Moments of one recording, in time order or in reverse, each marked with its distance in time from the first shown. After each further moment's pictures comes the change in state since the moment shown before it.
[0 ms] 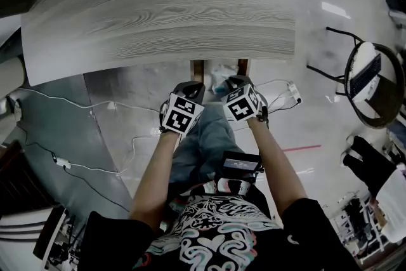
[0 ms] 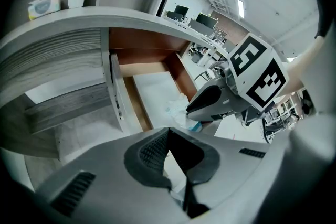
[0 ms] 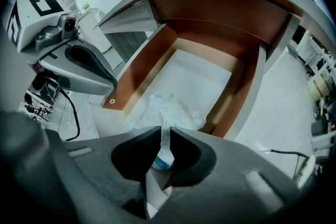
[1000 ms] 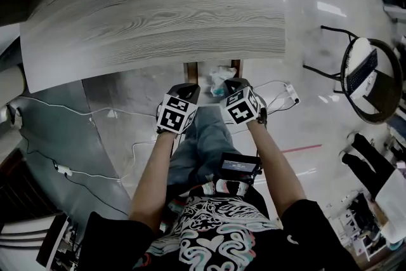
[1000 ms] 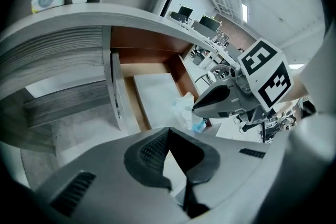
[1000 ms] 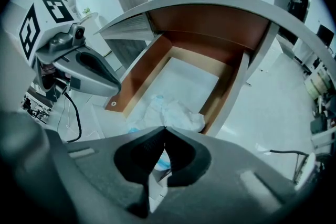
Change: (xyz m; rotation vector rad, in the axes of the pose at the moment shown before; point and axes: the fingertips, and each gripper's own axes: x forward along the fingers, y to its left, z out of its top) left arm 0.002 -0.003 0.000 -0.057 0.011 -0.027; right arm -0.020 -0.007 -0.001 0.012 -0.049 -0.016
